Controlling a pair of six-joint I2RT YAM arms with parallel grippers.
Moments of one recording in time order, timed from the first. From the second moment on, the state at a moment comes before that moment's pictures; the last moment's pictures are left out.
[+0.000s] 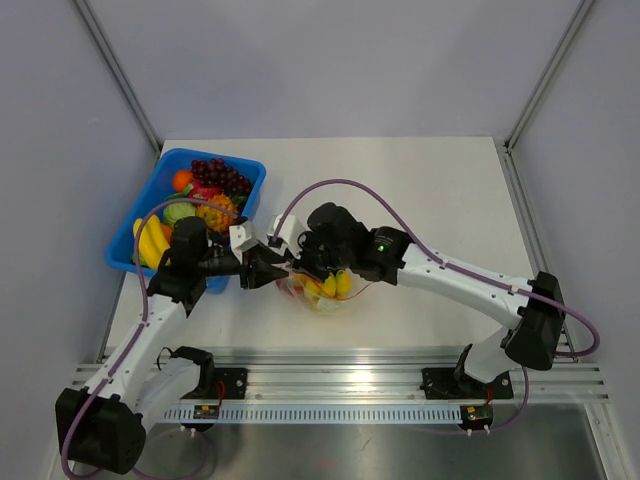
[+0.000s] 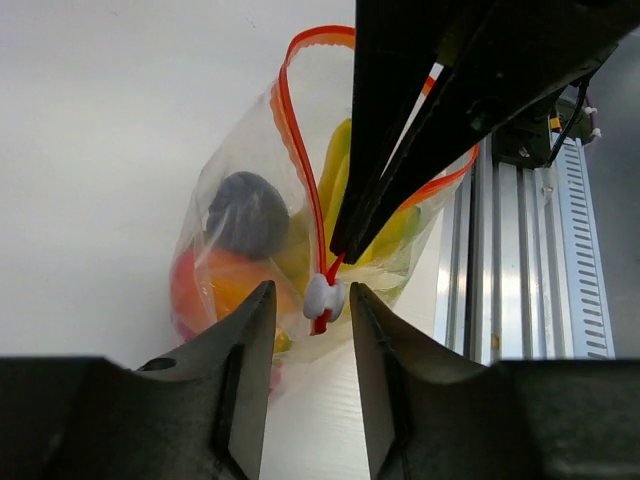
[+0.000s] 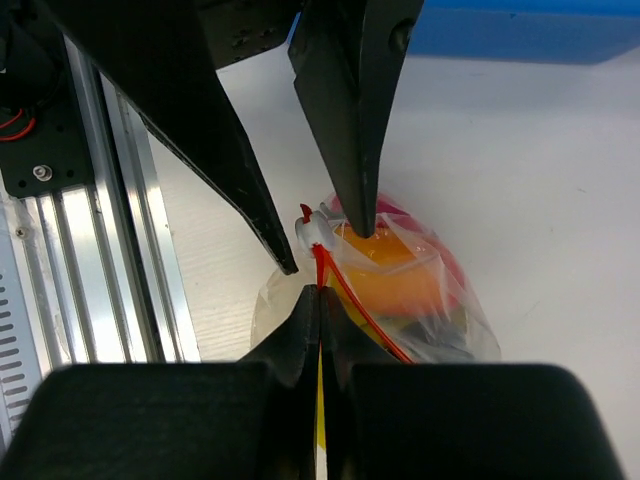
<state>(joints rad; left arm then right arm) -0.23 0.89 0.63 -0.15 1.11 0.27 1.05 1.55 1.43 -0.52 -0.17 -0.26</state>
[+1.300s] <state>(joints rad) -0.22 0.92 0.61 -0.03 1.18 0.18 1.02 1.42 1.30 -0.39 -0.18 -0.16</state>
